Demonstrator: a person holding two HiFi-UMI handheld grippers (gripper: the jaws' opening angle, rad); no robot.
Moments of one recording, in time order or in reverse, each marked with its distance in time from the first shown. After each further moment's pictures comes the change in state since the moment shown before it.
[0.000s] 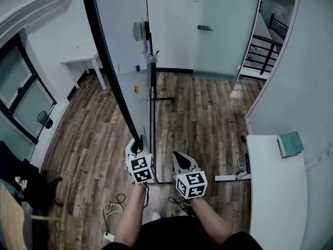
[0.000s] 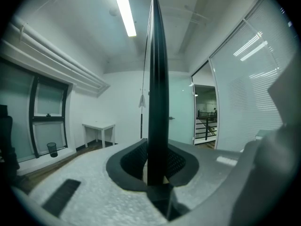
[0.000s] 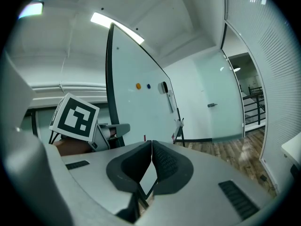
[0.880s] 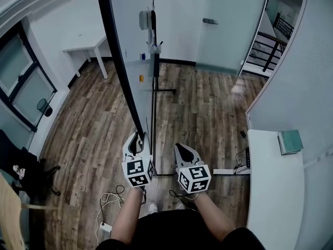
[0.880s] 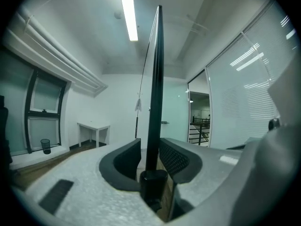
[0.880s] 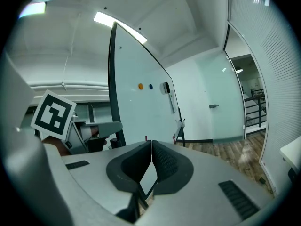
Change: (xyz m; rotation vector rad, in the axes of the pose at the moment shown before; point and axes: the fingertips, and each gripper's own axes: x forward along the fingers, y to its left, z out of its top) left arm -0.053 -0.005 0.019 -0.047 -0.050 -0.068; right arm -0.012 0.009 0.011 -0.026 0.006 0.014
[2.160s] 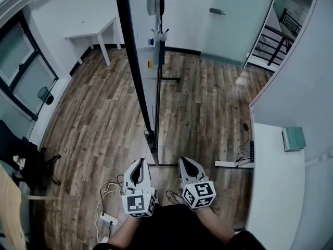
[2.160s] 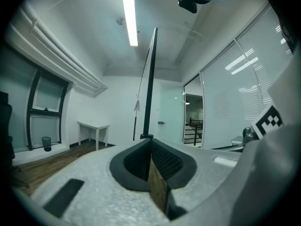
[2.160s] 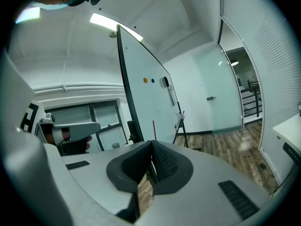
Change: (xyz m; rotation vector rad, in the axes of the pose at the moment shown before) left arm -0.129 -0.008 -0.038 -0.009 -0.024 -0.024; right arm -0.054 0.035 -0.061 0.073 0.041 0.003
